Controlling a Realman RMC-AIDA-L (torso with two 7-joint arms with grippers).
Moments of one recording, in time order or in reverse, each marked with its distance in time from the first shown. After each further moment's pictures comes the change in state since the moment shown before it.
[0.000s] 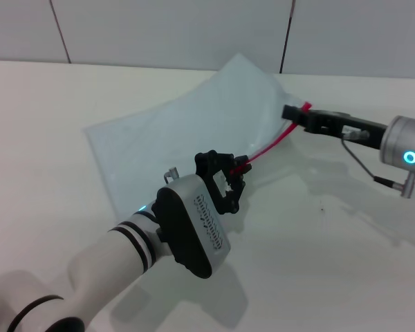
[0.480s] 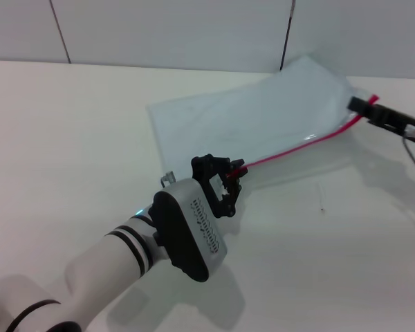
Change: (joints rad) left arm 0.013 0.000 0.002 0.001 0.000 -0.001 0.001; right arm -0.128 -0.006 0.049 -0.103 0.092 0.000 0.015
